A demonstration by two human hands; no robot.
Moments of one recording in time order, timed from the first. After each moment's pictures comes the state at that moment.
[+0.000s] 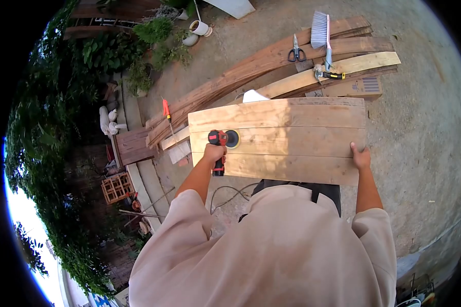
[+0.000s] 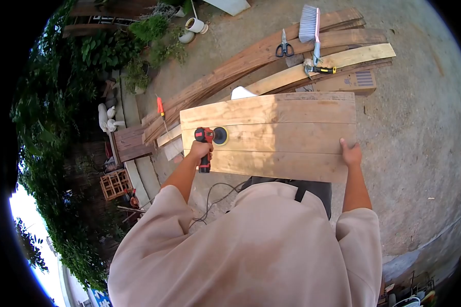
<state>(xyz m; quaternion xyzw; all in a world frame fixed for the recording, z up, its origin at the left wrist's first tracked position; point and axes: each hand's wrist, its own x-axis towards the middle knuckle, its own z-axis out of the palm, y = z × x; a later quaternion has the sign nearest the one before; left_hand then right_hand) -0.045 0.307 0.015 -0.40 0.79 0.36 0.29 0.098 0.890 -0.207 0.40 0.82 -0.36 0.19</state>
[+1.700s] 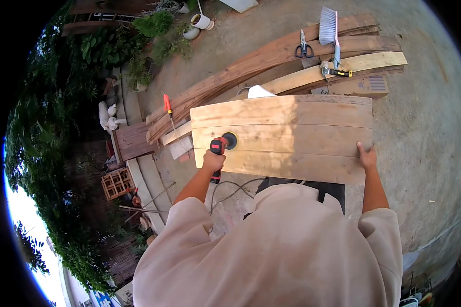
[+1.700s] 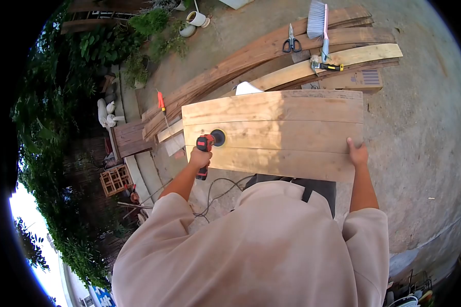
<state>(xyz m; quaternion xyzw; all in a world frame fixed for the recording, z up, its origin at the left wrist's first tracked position) -0.006 0.254 0.007 -0.31 0.89 0.18 0.28 0.099 0.896 -0.209 0.39 0.81 -0.40 0.19</state>
